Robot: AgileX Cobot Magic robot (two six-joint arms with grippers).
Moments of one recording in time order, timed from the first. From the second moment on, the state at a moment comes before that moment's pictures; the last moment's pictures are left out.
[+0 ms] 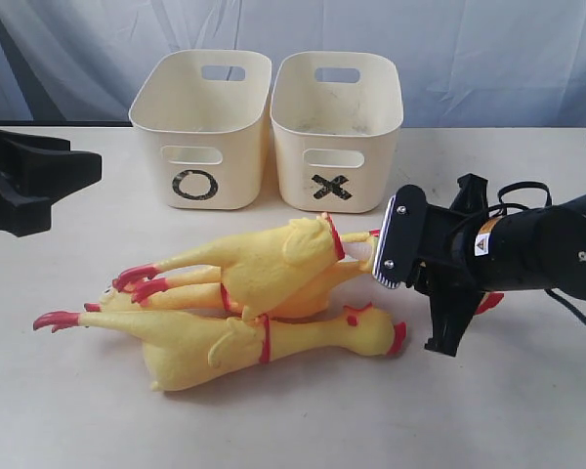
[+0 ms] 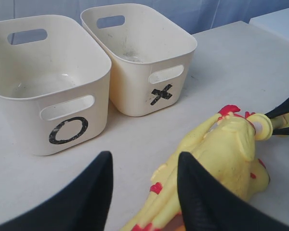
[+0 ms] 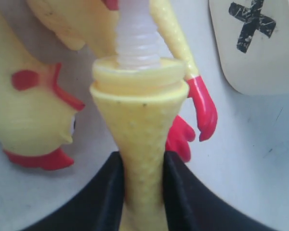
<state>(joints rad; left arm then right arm) -0.02 1.04 -0.61 1.75 -0.64 -1.64 0.48 1.56 -0.67 0.03 0.09 -0.95</state>
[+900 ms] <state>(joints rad) -0.02 1.04 -0.61 1.75 -0.64 -1.64 0.48 1.51 -0.67 -0.06 0.17 -0.95</state>
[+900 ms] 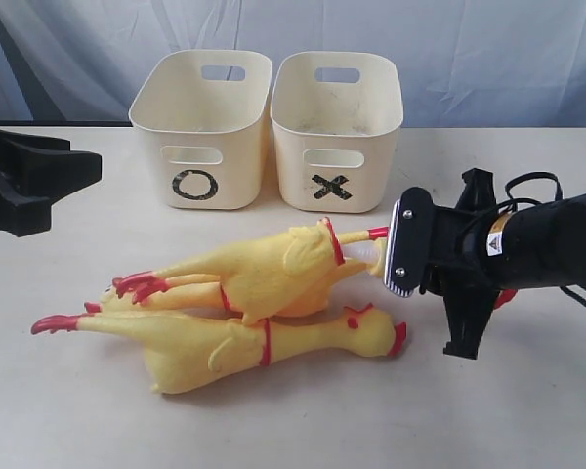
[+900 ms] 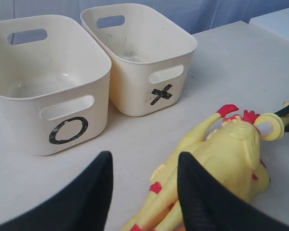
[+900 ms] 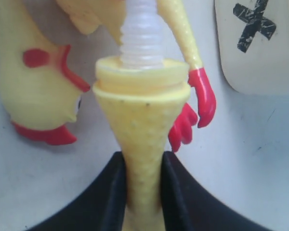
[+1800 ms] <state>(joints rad) -0.02 1.04 -0.61 1.75 -0.64 -1.64 0.48 1.45 -0.67 -1.07 0.37 -0.26</state>
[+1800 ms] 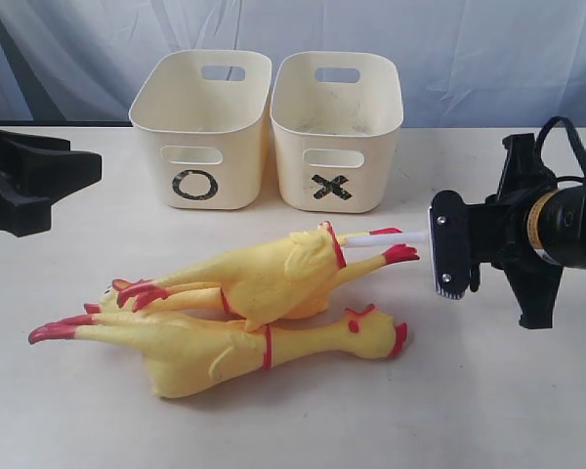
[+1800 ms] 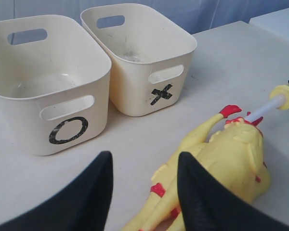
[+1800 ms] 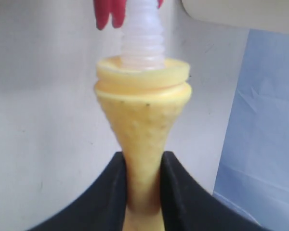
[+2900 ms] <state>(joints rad) -0.02 1.04 -0.61 1.75 -0.65 -1.64 0.48 1.40 -0.67 -1.16 0.16 0.83</state>
